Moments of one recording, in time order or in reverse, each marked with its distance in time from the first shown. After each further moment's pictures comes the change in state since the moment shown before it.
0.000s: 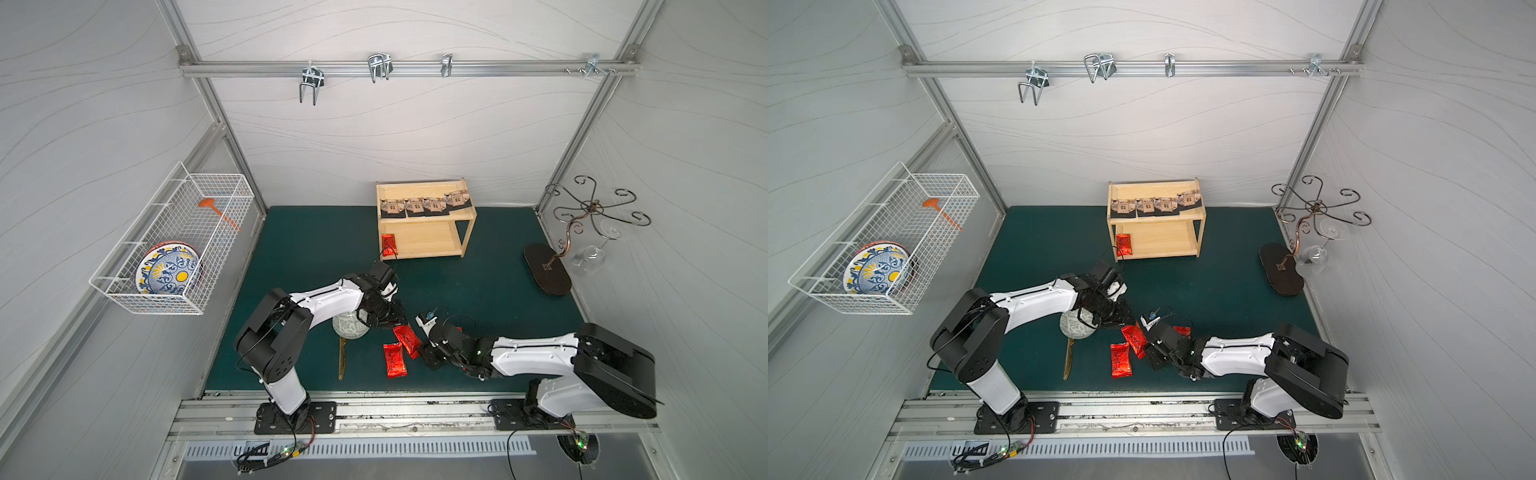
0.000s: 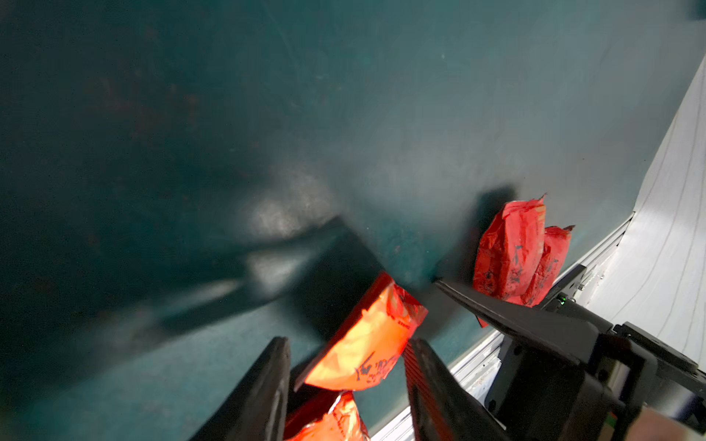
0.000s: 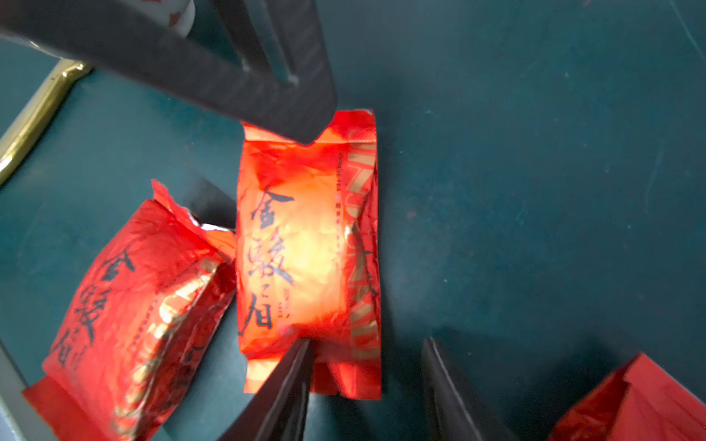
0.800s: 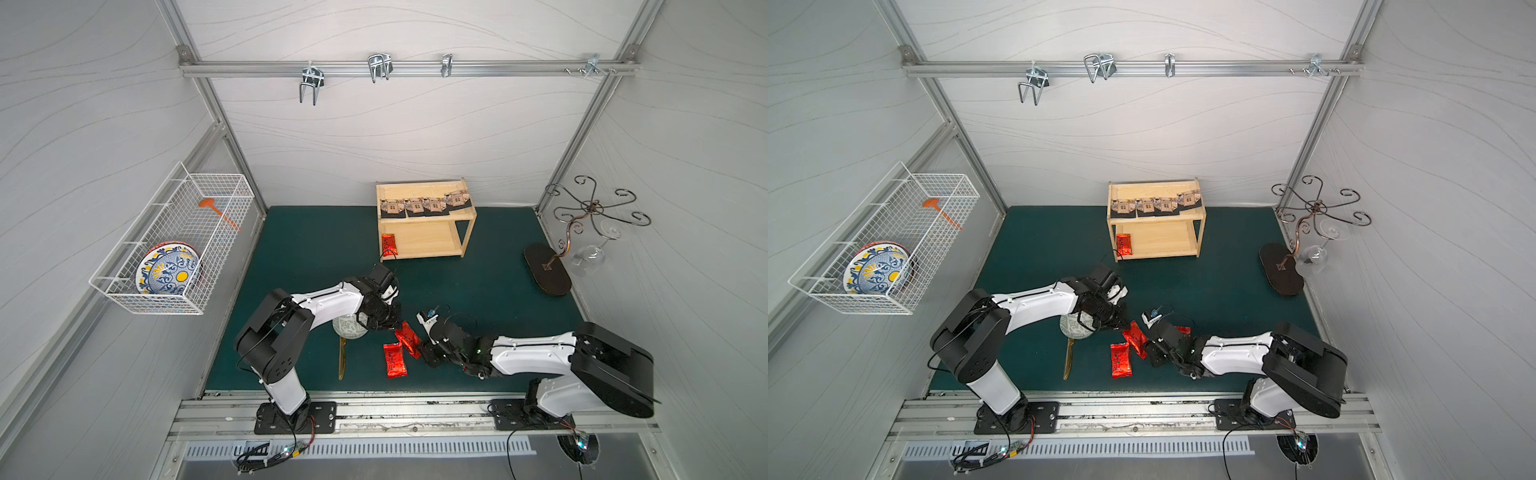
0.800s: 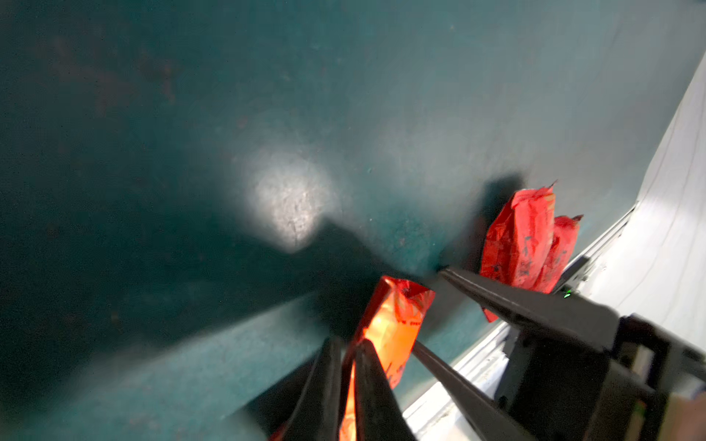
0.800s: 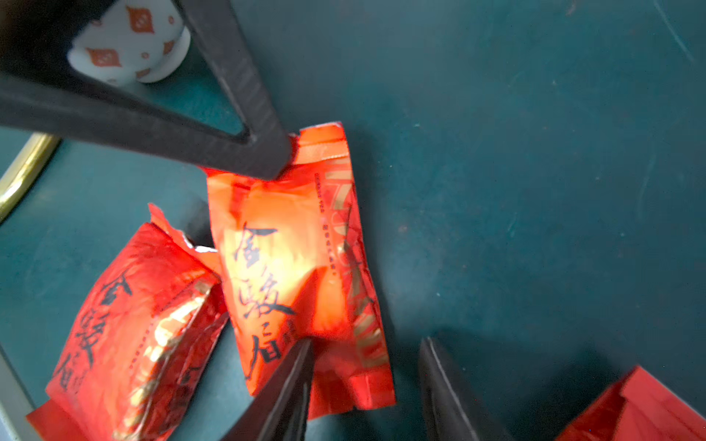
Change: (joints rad) left arm -0.006 -0.001 -0.037 0.034 0.015 -0.005; right arm -0.027 0.011 -0.005 0.036 -0.009 0.019
